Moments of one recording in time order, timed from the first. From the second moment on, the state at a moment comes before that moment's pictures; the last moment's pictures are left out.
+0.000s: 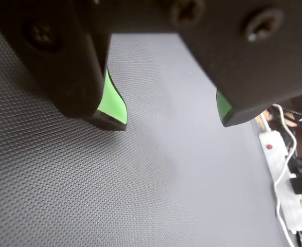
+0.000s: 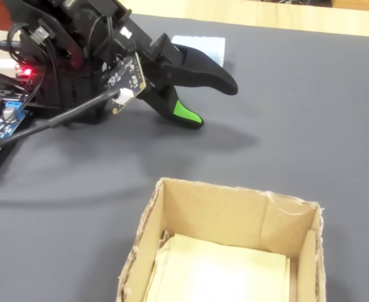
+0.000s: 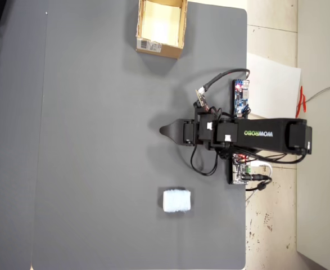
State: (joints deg) arm 6.1 130.8 176.7 -3.6 95.8
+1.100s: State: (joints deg) arm 3.2 130.8 161.5 26.4 108.7
